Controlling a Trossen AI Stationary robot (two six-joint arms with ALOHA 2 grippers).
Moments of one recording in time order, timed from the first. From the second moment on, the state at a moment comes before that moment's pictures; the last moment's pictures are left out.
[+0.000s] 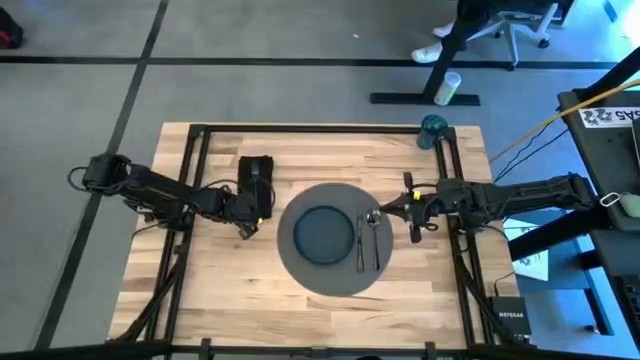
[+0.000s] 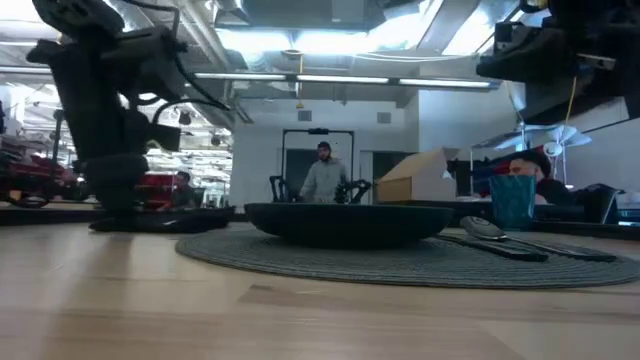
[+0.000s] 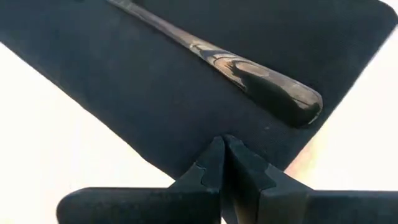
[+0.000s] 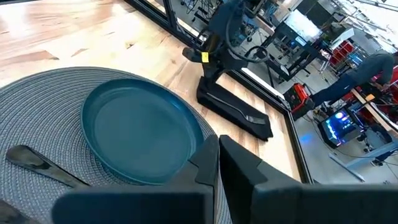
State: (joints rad) left arm -0.13 1.36 0.51 -0.62 -0.37 -0.73; right arm 0.07 0.63 0.34 0.00 0.01 -0.58
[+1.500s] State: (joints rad) left arm -0.25 1.39 0.76 -0.73 -0.46 -0.69; right arm 0.07 0.63 0.34 0.03 0.01 -0.58
